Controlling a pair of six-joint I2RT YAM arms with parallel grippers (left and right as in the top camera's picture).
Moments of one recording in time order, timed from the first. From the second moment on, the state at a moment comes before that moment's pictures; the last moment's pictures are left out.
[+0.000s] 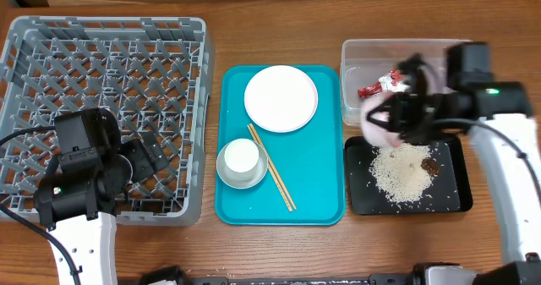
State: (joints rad) left arm 0.24 1.06 1.11 -1.12 0.01 -0.24; right arm 0.06 1.47 1.34 -1.07 -0.66 0.02
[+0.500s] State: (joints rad) left arm 0.24 1.06 1.11 -1.12 0.01 -0.24; right arm 0.61 1.67 1.35 -0.48 -0.07 0.00
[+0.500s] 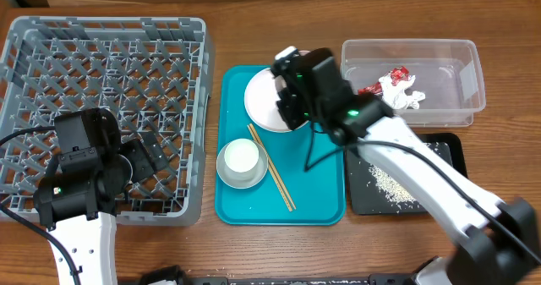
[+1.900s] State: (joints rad) left arm 0.24 1.06 1.11 -1.12 0.01 -0.24; right arm 0.72 1.81 1.41 -0.68 -0.33 0.23
